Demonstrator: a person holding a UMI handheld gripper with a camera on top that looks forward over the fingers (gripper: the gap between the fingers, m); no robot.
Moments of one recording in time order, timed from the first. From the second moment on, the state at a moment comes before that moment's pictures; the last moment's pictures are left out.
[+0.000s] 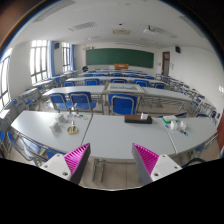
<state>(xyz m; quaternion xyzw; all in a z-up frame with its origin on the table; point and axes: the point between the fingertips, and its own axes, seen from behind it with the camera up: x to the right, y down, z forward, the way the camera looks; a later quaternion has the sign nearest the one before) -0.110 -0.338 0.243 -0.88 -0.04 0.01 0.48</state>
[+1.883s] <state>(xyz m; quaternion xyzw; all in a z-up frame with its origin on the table) 0.260 0.099 0.035 -0.91 0.01 -0.06 0.41</state>
